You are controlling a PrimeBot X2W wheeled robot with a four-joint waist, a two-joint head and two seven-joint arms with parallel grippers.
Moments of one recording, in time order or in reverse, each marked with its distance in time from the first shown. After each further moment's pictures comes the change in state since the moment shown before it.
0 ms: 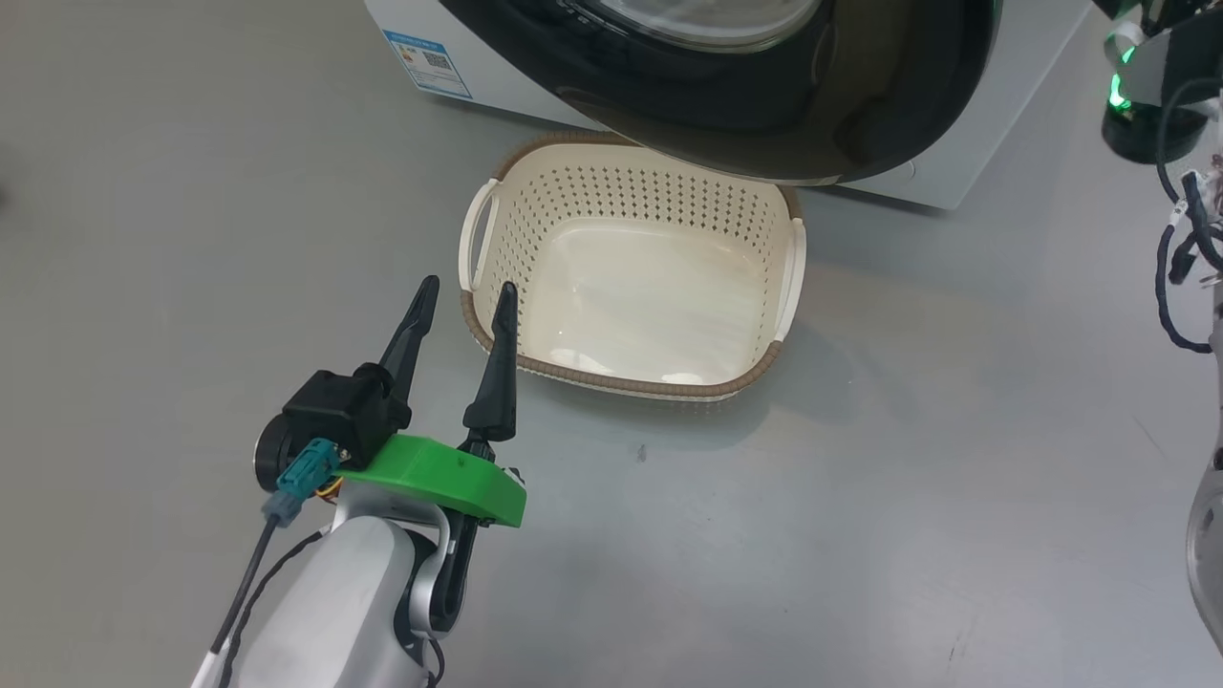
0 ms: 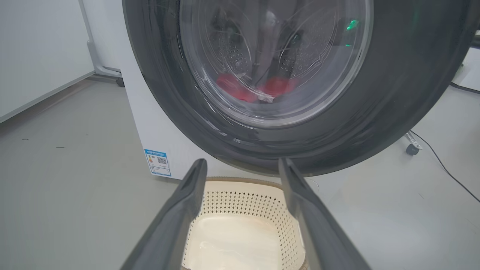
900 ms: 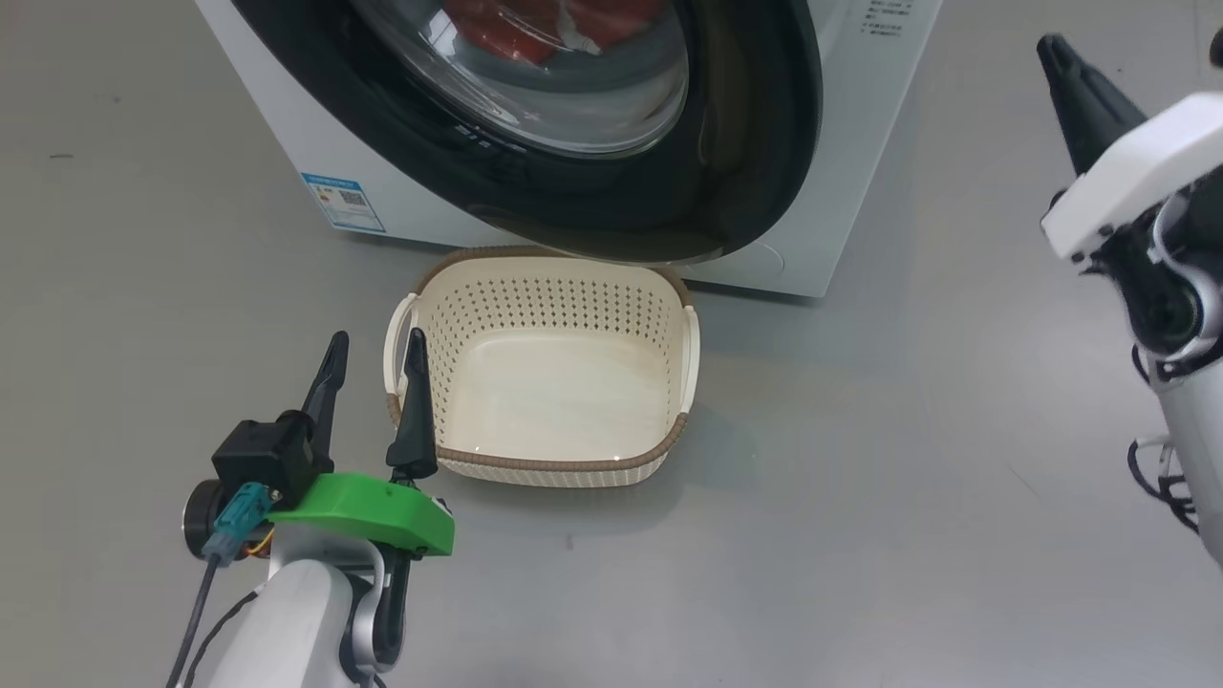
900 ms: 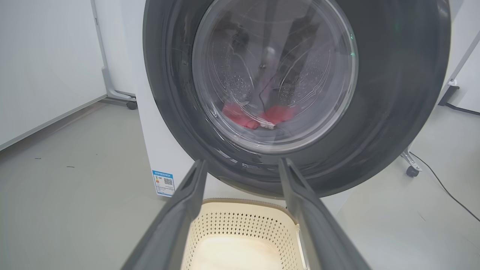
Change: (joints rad) left arm 0.089 0.004 0.157 0.049 0.061 -0.013 -0.003; right arm 0.393 -0.208 0.394 -0.342 -0.620 0.231 -0.571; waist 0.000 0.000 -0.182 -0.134
